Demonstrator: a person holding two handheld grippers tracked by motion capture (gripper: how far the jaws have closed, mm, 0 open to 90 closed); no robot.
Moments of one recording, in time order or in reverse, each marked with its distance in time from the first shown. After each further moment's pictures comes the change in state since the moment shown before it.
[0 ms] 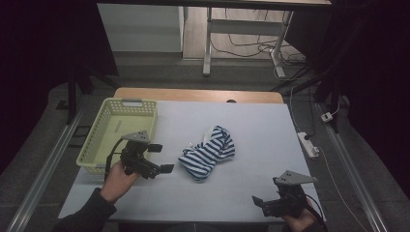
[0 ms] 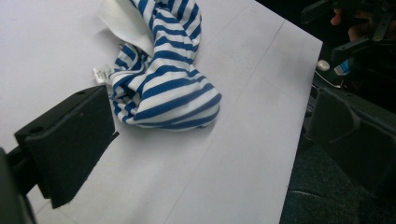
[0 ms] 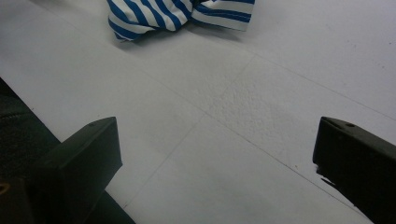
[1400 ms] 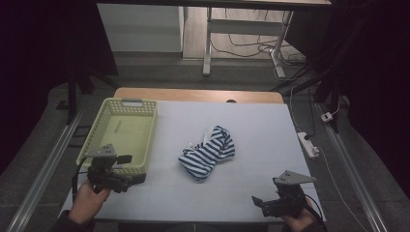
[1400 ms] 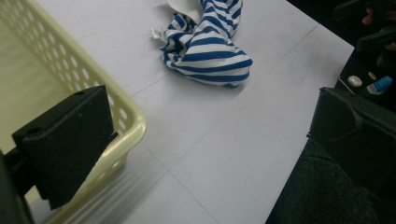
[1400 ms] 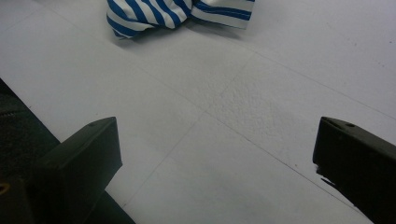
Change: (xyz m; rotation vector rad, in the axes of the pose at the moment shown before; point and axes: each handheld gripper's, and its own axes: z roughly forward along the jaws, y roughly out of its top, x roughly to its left) left arm -0.006 -0.063 -0.061 -0.068 0.149 -0.120; right arm 0.001 0.000 0.001 0.009 -0.005 -0.003
